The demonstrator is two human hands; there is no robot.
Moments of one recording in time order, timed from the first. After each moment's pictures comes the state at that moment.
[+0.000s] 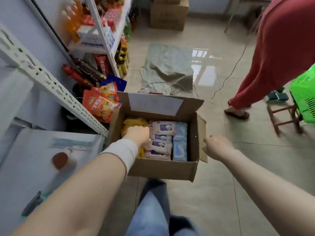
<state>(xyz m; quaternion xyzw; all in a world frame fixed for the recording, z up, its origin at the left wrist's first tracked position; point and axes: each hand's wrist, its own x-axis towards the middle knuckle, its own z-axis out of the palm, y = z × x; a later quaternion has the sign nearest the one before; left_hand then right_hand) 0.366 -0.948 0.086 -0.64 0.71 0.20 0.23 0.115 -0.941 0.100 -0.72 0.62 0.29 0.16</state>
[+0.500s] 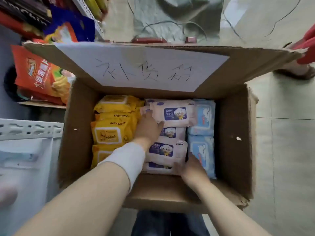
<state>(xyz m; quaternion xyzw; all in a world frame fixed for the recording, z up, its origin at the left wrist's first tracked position) 0.336 -1.088 -0.268 -0.77 0.47 0.43 0.01 0.189 -0.993 -0.259 -0.47 0.70 0.15 0.51</state>
